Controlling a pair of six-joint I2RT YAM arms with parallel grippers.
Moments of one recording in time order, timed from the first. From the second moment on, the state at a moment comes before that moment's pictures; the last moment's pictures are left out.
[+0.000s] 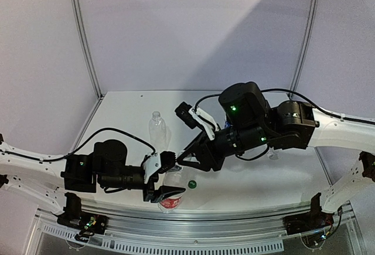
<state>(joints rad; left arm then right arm) -1.31 1.08 0.59 0.14 0.02 0.07 1.27 1.46 1.40 -0.51 -0.17 0.33</state>
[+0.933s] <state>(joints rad) -1.31 1.18 0.58 0.21 -0.03 0.06 1.27 1.35 1.39 -0.57 -0.06 0.32</state>
